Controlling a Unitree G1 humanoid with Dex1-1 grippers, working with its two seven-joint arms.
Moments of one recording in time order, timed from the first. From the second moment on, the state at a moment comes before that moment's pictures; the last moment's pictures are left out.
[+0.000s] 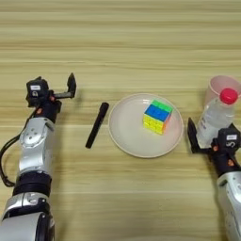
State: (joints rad) left arm -0.35 0.17 0.25 0.57 -0.24 -0.30 -0.22; right arm 0.17 -0.03 -0.05 0.08 0.08 -0.31 0.16
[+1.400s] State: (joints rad) left arm -0.34 0.17 0.23 0.54 -0.24 -0.30 -0.21; right arm 0.48 -0.20 0.12 -0.24 0.08 -0.03 0.34
